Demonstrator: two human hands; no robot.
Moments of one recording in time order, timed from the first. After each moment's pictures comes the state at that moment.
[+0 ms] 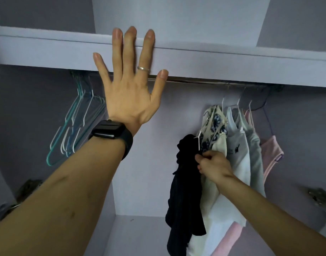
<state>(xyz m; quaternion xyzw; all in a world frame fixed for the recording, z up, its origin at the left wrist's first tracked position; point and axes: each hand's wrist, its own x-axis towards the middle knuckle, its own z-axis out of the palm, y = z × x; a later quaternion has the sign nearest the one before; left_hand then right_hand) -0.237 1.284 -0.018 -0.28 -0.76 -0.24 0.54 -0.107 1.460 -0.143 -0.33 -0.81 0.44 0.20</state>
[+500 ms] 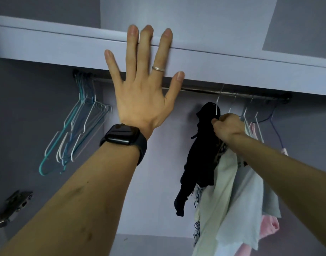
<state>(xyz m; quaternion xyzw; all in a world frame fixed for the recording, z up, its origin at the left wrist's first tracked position) -0.251 1.294 -0.028 -0.26 -0.73 -0.25 0.58 -0.185 1.522 -0.066 -0.36 -0.82 0.31 0.33</state>
